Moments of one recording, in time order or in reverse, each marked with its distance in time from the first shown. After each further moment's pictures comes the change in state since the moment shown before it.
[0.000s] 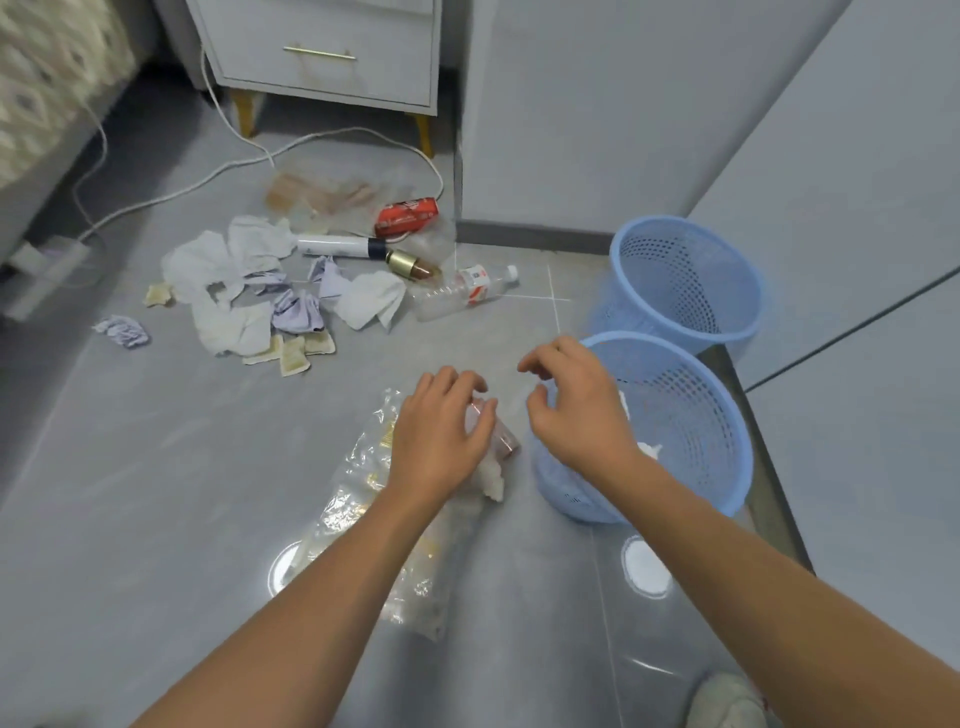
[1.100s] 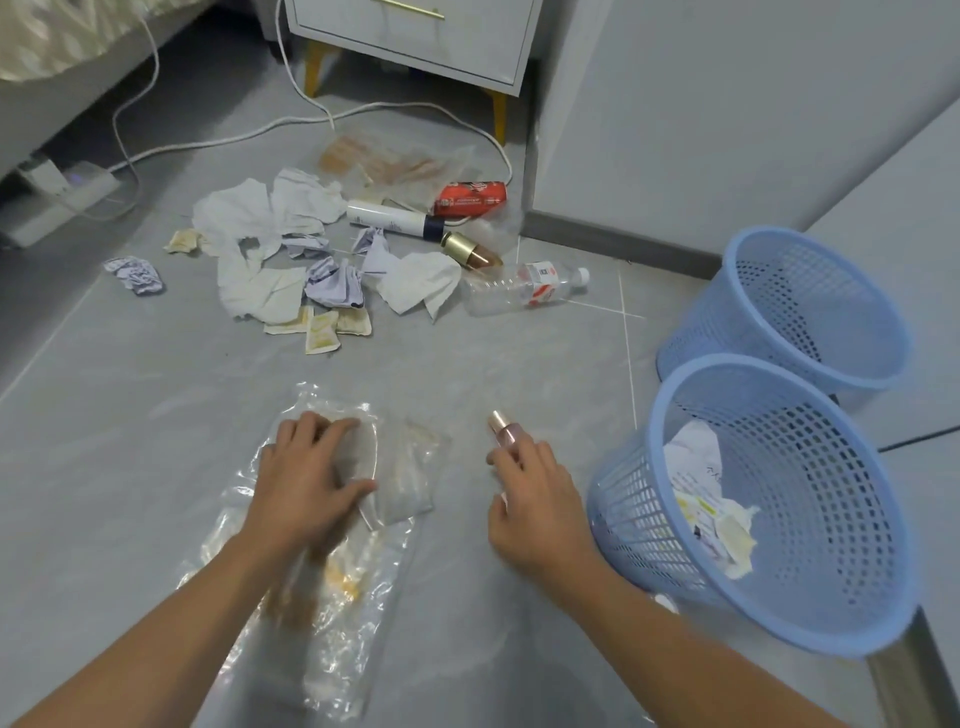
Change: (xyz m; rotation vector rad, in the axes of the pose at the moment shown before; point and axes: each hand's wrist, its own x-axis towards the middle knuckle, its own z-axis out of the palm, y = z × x) left_hand -0.066 -0.228 -0.002 0.301 -0.200 -0.315; right_hand -0.044 0.038 0.180 -0.301 -0.297 -0.109
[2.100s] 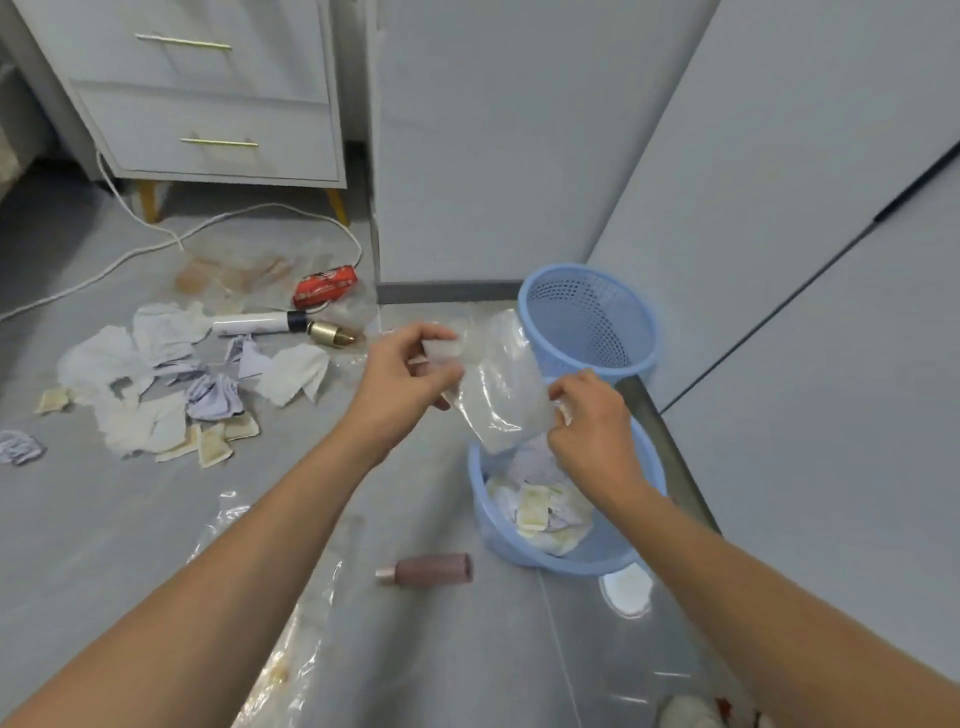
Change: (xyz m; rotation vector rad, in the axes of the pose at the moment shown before) left_hand 0.059 0.312 -0.161 -1.048 -0.235 0.206; right_hand -0.034 0.096 -0.229 0.240 0.451 0.422
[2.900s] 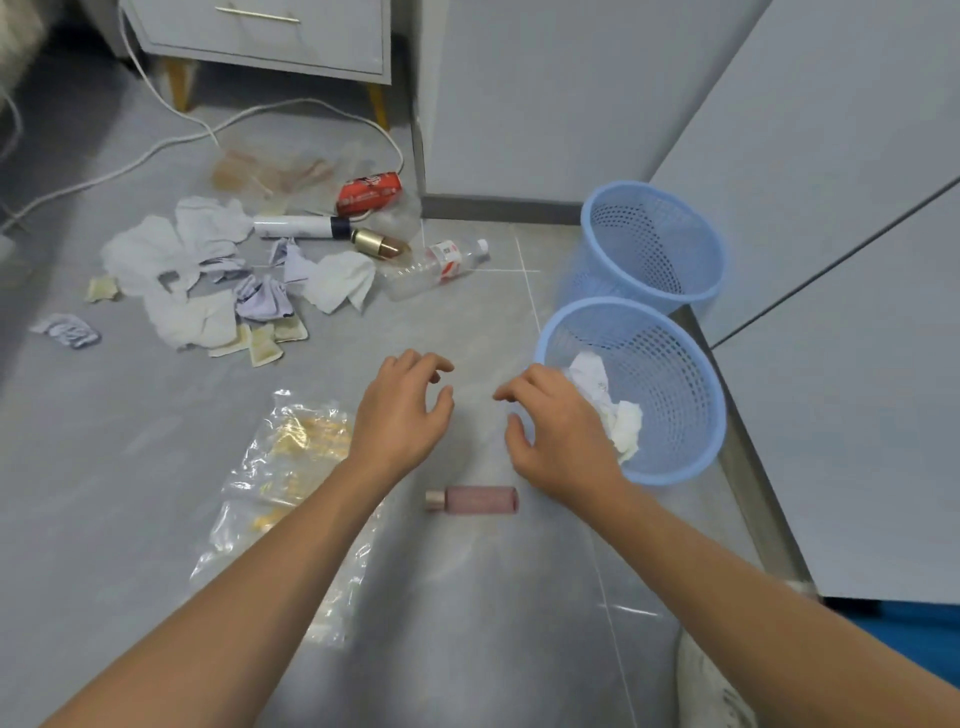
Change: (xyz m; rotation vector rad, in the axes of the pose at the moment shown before) left_hand -0.088 -0.127 -0.051 0.726 0.080 0.113; right_hand -0.096 -0.070 0.062 -0.029 -0.244 -0.327
